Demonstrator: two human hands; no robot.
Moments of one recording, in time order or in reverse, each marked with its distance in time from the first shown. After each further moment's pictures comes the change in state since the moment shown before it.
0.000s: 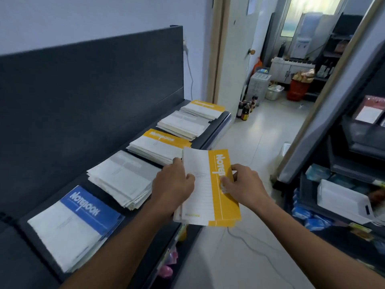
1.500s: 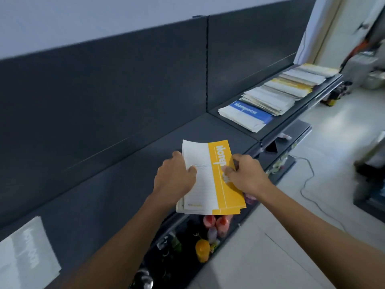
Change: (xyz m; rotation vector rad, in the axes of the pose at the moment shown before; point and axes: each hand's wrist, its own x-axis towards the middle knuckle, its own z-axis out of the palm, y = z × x) left_hand -0.478 -0.360 -0.218 -0.028 0.075 -0.374; right_hand -0.481 -0.211 0.256 0.004 -0.308 -0.309
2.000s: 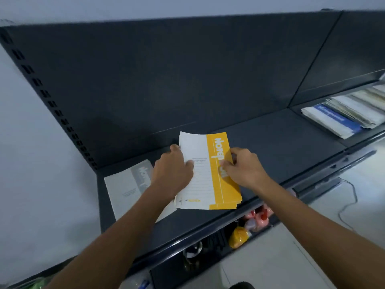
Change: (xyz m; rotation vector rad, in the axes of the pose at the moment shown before) left_hand -0.080 -0.275 -0.118 -0.015 0.184 -0.212; right_hand -0.081 -0.205 0.205 -0.068 -0.175 -0.167
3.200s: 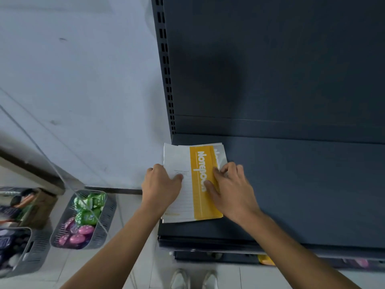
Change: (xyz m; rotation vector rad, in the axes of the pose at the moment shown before) left_hand -0.066 -0.176 -0.018 -0.206 0.127 -0.765; right_hand -0.012 -0.064 0.181 -0.543 -0.250 -0.670
